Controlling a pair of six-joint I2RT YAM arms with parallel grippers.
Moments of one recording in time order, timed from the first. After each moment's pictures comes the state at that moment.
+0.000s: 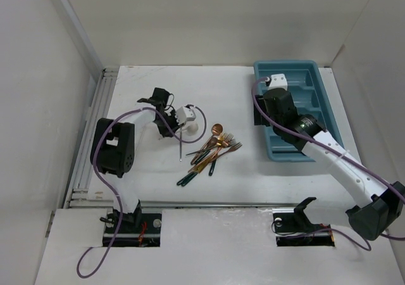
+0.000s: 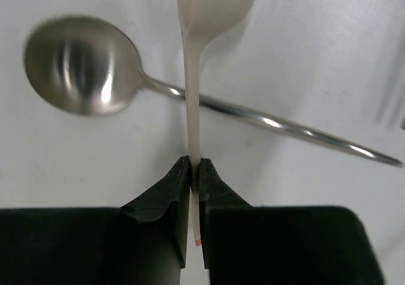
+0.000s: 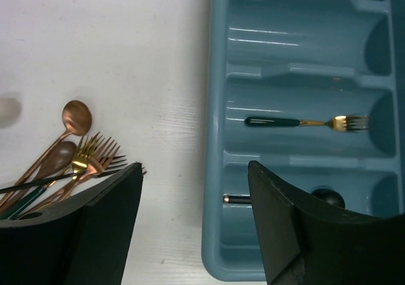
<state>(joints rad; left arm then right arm) -0.26 1.88 1.25 -0.62 0.36 0.93 0.60 1.22 1.20 -0.60 0.51 0.24</state>
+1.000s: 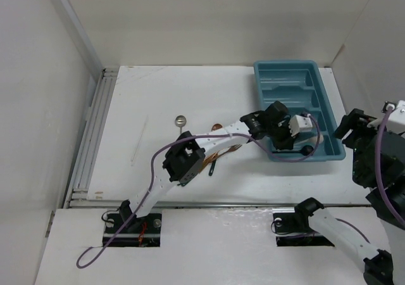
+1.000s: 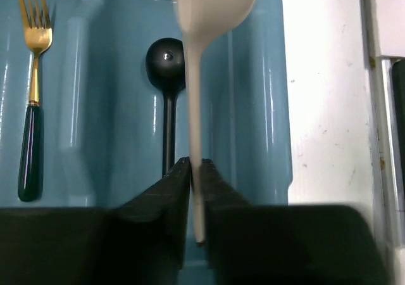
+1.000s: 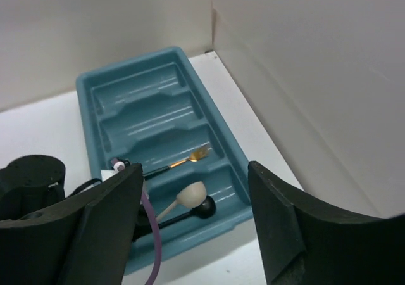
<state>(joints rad) -1.04 2.42 2.17 -0.35 0.51 0.18 0.47 0.63 1.40 -0.88 0.86 0.15</state>
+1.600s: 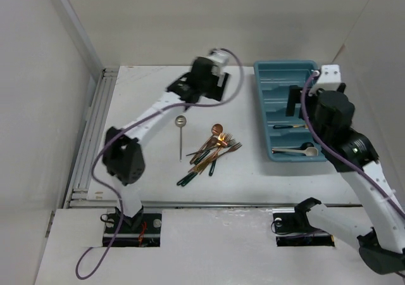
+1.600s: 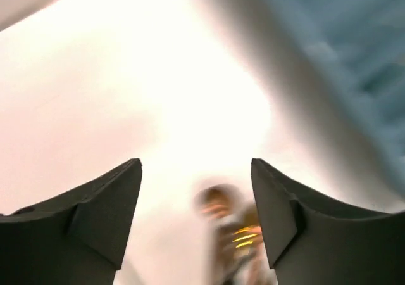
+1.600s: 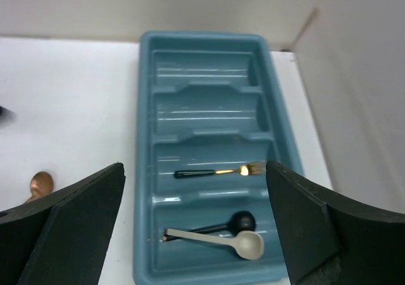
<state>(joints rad) -0.71 1.91 1.78 -0.41 -0.05 -0.06 0.47 0.89 1.30 -0.63 0.59 0.00</state>
